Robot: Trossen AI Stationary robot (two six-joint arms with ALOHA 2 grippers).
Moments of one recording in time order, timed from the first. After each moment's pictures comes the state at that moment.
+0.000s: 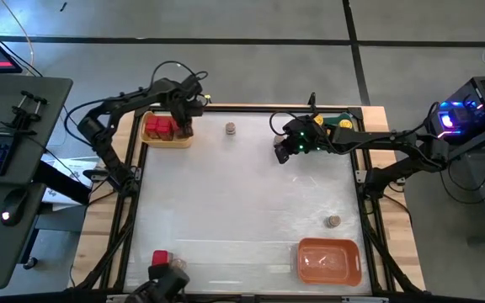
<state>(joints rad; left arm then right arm) 0.85 1.73 1.26 -0.98 -0.06 0.63 -0.36 1.36 0.80 -0.17 -0.03 0.50</state>
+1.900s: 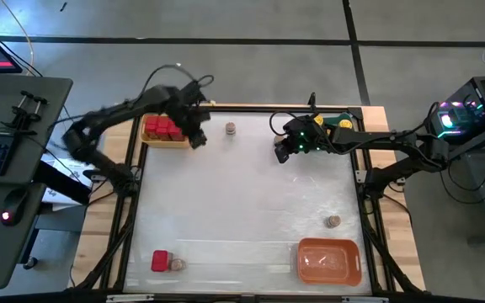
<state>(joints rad) 0.64 1.53 1.28 -1.06 0.41 0.04 -0.36 1.36 0.80 -0.17 0.01 0.47</state>
